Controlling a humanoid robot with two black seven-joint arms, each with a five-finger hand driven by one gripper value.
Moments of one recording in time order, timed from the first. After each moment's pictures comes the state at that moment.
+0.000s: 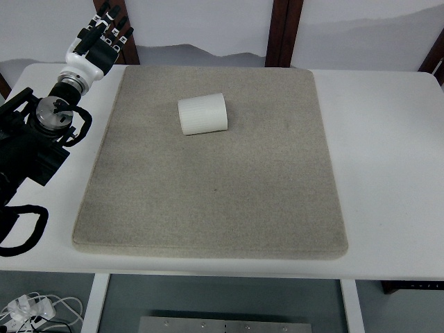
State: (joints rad) left arm -1.03 0.17 -0.82 -0.24 -0.25 -0.41 -0.12; right arm 0.00 0.00 -0.01 0.19 -0.04 -0.01 -0.03
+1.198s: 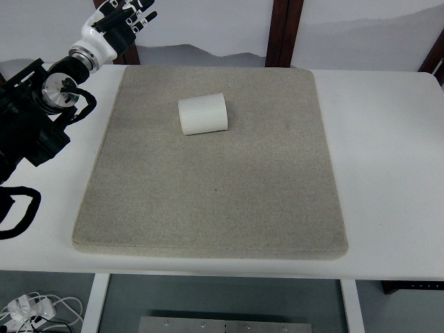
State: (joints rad) left arm -1.14 0.18 -0.61 -0.25 -0.14 -0.45 -0.12; right arm 0.00 0.00 -0.01 0.19 -0.04 -0.01 -0.03
